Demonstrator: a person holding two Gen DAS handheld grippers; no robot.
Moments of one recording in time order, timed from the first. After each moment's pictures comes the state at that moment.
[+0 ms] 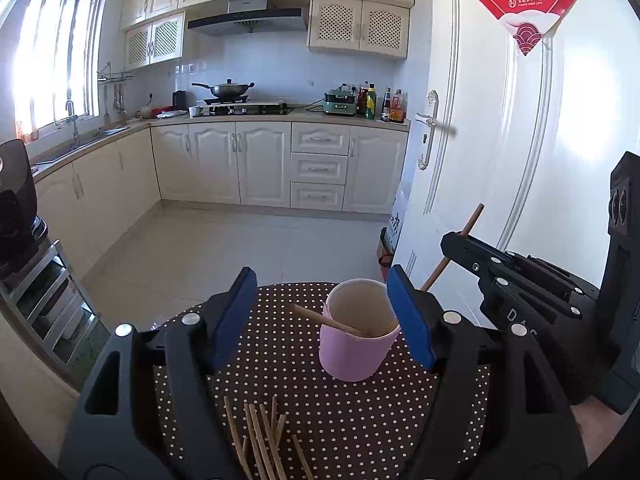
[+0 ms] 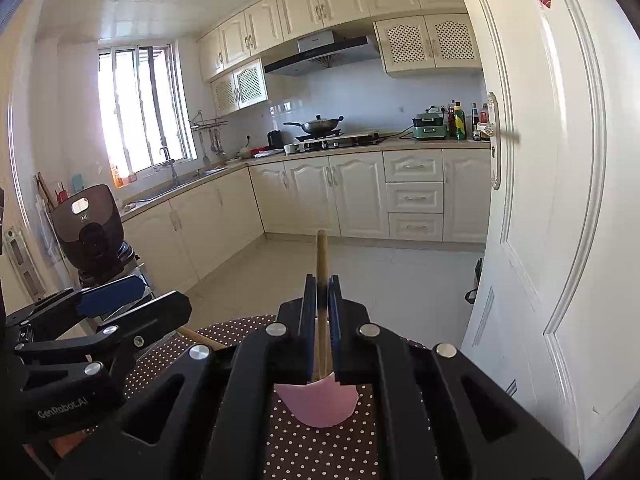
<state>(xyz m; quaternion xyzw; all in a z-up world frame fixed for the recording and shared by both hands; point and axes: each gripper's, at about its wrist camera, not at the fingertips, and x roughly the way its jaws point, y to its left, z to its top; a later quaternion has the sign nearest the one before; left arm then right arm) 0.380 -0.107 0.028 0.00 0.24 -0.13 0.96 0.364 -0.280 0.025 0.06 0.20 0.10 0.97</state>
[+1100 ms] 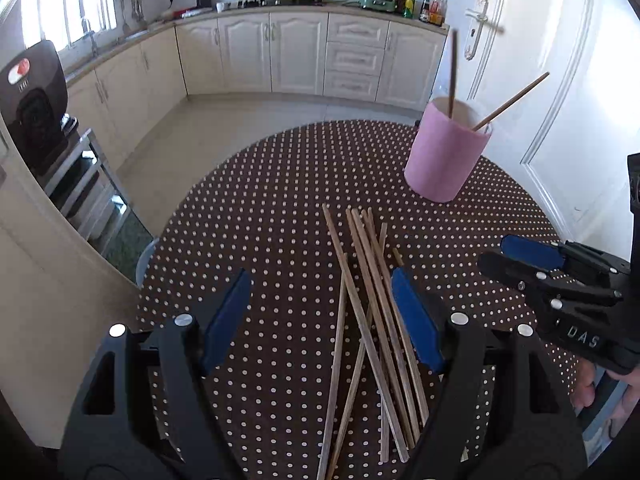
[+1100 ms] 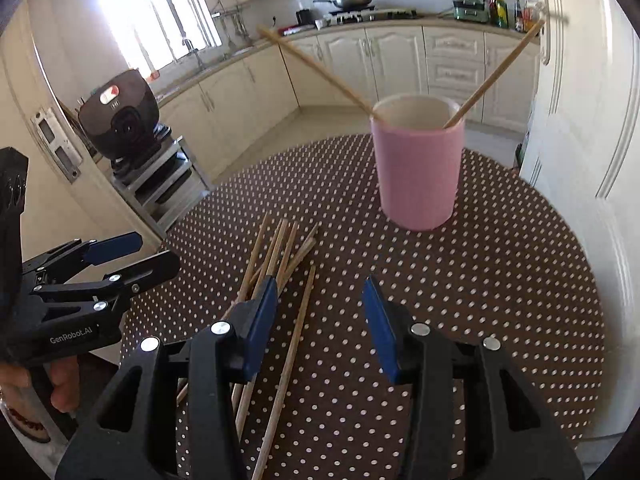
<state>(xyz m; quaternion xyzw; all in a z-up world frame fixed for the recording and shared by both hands) 0.335 -0.008 -0.064 0.00 0.43 -0.09 0.90 0.318 -0.194 -0.066 0.04 0.43 0.17 0.89</state>
